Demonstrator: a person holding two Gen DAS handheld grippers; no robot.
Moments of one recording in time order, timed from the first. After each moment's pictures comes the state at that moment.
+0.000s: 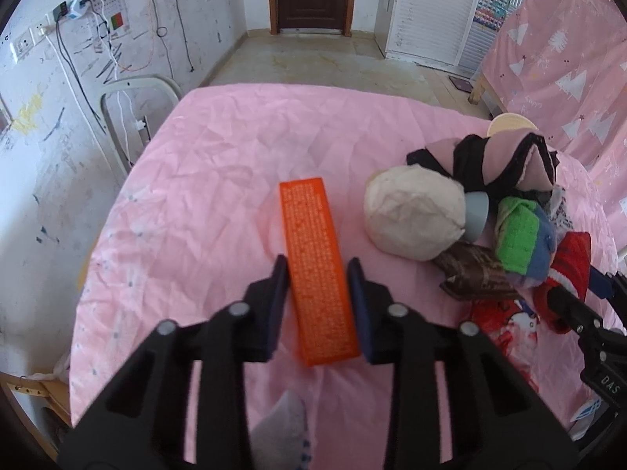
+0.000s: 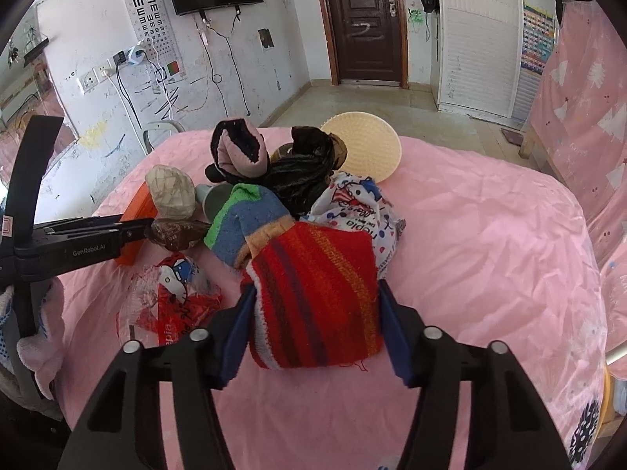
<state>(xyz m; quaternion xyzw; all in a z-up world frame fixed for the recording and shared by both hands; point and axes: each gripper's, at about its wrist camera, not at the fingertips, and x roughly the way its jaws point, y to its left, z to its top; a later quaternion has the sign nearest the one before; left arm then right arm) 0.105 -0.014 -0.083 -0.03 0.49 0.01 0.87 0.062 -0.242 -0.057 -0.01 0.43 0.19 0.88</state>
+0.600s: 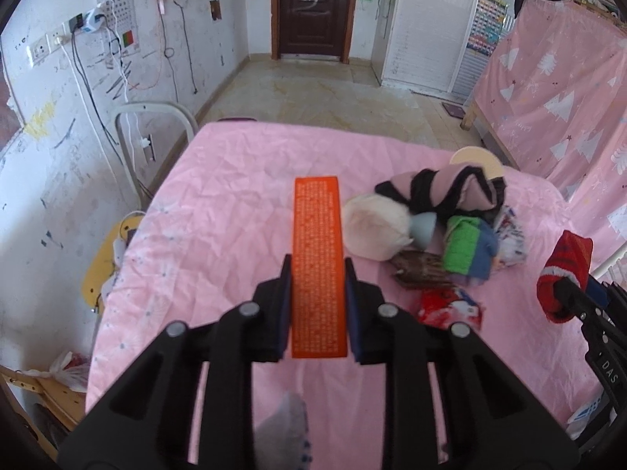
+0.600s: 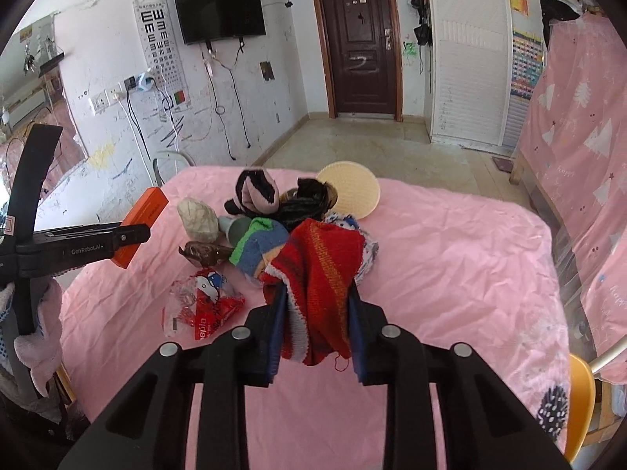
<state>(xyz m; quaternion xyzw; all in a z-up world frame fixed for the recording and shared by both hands) 0.064 -0.025 -0.034 -0.04 0.44 0.00 0.90 0.020 -0.266 -0.011 0.00 0.36 0.17 0.92</state>
